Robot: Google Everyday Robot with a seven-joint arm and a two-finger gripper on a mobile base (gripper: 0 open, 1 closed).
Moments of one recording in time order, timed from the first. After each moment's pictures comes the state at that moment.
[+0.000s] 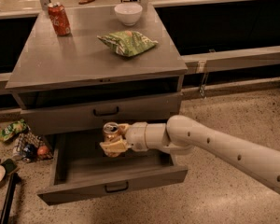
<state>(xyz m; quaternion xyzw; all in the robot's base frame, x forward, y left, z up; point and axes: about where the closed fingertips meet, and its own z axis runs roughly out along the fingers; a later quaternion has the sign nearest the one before) 0.549 0.108 0.641 -0.47 0.65 0.40 0.44</state>
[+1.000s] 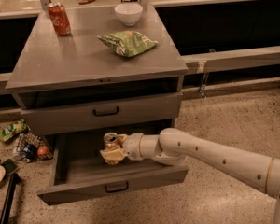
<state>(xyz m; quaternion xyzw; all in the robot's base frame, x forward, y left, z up) 0.566 0.115 0.561 -0.44 0.69 0.39 0.43</state>
